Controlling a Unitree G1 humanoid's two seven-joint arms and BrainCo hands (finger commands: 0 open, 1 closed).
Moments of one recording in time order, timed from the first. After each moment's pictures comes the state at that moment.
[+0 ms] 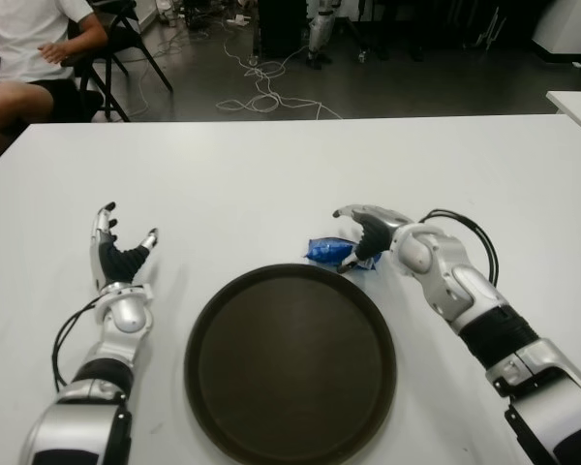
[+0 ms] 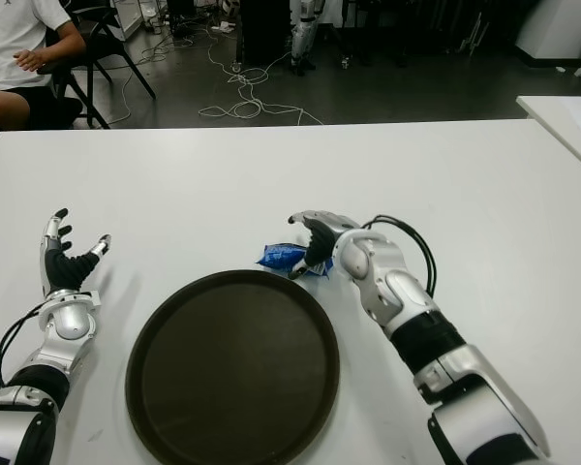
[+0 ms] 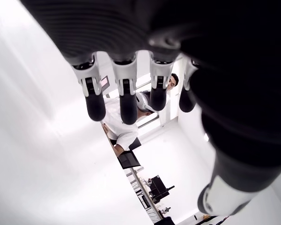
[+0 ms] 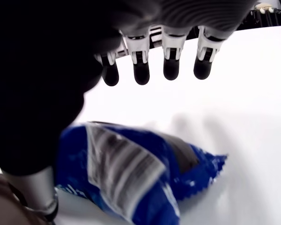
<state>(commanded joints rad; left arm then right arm) -0.49 0.24 0.04 1.17 0.22 -0.54 0.60 -0.61 -0.29 0.48 0.43 -0.70 0.19 0.40</state>
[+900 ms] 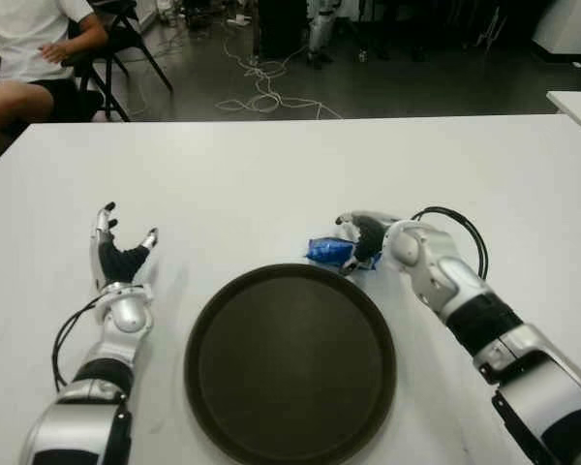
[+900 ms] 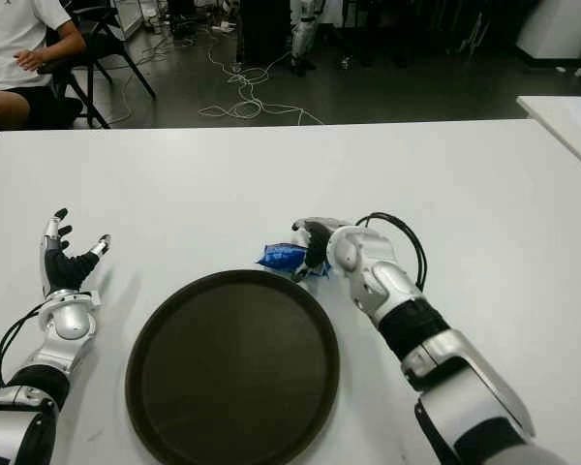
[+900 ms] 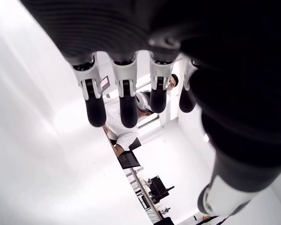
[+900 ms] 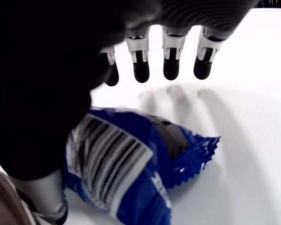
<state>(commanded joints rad) -0.49 0.24 0.03 1.16 0.23 -0.54 0.60 -0.68 -0.25 0.54 0.56 -0.71 0.26 0.44</state>
